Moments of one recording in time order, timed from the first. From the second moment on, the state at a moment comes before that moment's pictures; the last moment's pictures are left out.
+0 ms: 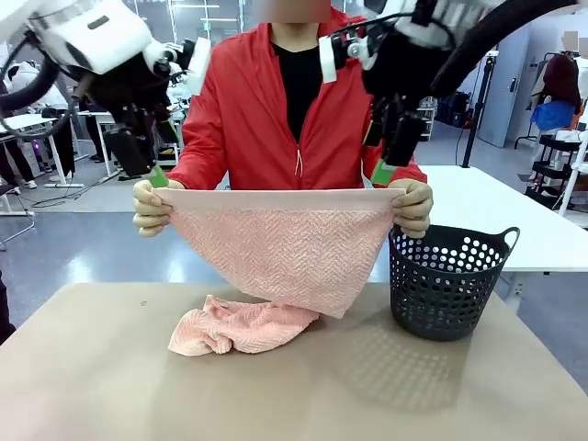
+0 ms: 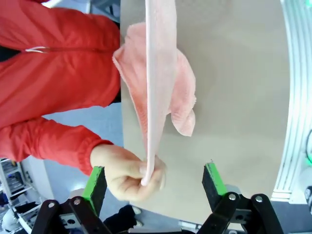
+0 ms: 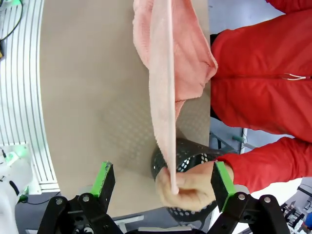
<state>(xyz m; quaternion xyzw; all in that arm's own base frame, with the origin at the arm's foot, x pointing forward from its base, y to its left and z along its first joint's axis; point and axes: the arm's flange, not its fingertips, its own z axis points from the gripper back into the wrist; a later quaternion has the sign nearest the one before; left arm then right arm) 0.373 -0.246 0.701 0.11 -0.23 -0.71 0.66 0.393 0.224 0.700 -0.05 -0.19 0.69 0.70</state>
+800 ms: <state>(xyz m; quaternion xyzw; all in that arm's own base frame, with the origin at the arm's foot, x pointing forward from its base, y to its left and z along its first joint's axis) 0.435 -0.264 0.625 0.06 -0.15 -0.70 0.69 0.448 0.239 0.629 -0.03 -0.15 0.69 0.71</state>
